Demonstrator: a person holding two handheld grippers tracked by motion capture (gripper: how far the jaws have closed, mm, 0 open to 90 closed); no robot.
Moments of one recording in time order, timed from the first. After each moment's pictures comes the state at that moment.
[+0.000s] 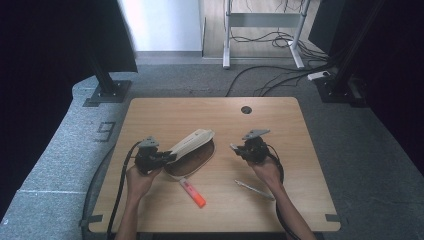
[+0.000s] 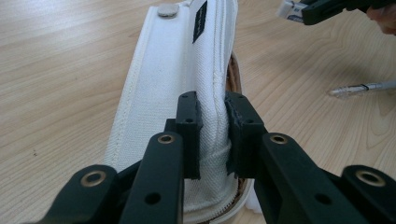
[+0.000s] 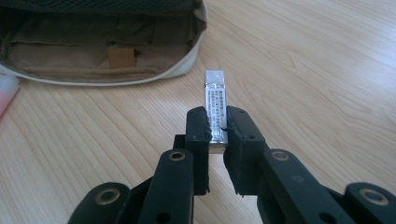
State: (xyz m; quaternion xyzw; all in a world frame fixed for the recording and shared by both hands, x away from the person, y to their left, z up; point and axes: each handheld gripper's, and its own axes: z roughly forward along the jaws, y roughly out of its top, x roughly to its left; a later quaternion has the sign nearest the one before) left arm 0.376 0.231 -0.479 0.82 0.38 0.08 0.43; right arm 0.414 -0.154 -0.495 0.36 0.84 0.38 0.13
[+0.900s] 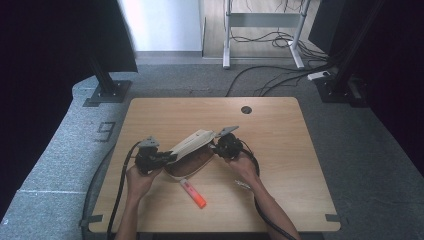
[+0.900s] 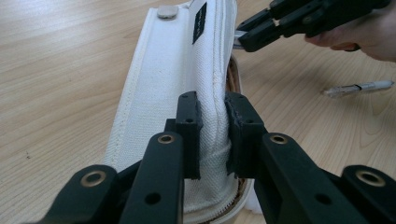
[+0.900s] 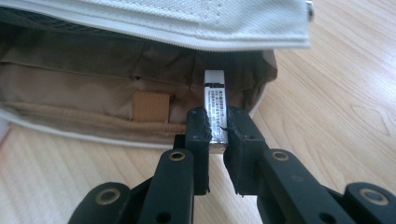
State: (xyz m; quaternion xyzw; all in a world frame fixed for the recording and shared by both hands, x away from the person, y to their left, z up) left arm 0.375 0.230 -0.478 0.82 0.37 0.08 0.43; right arm 0.441 -0.074 -0.510 0.32 0.87 0.36 0.12
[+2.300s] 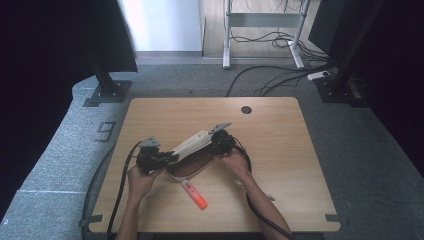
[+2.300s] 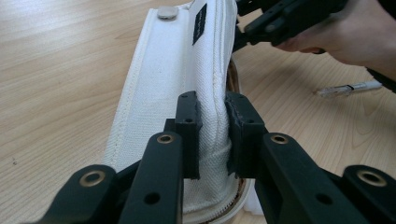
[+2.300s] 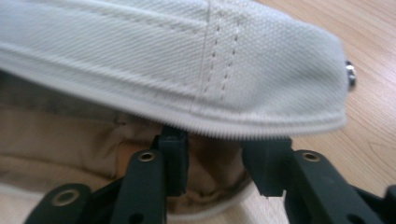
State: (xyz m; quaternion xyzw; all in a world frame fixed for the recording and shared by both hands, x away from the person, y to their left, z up) left arm 0.376 0.227 -0.478 0.82 0.37 0.07 0.44; right arm 0.461 -0.052 -0.517 0.31 0.87 0.36 0.13
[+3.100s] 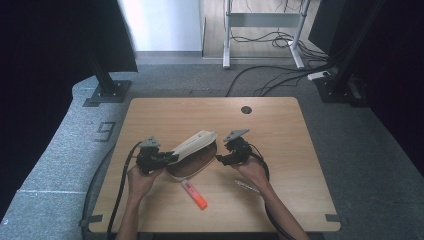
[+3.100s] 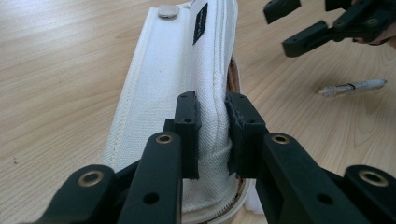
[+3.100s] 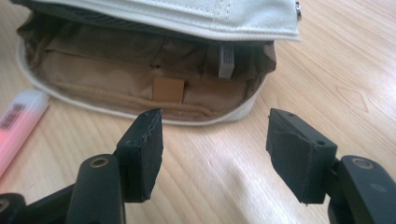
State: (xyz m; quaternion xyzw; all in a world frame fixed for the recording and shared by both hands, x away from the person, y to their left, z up) left arm 0.376 0.227 -0.479 0.82 0.37 0.07 0.44; right arm 0.417 -0.102 -0.495 0.30 0.87 0.37 0.12
